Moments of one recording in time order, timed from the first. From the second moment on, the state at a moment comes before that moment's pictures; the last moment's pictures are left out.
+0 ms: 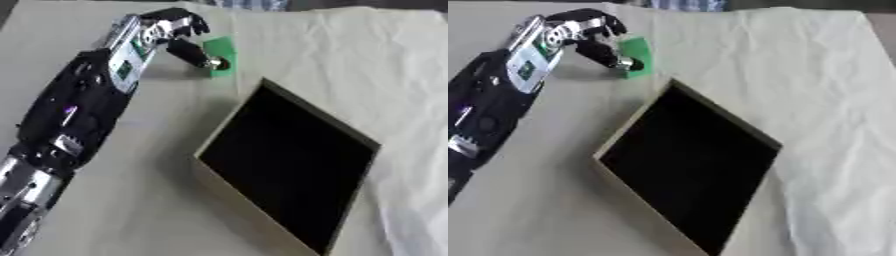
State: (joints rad) left arm -1.28 0.34 -0.24 -0.89 -0.80 0.15 -0.52; right arm -0.29 -0.30 -0.06 -1.99 0.08 -0.34 -0.36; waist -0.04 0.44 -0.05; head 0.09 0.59
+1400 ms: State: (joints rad) left arm -1.29 0.33 -0.24 -0.90 -0.81 0.14 -0.52; right arm -0.30 -0.28 -0.06 -1.99 0.08 -0.33 -0.35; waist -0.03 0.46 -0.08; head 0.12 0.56
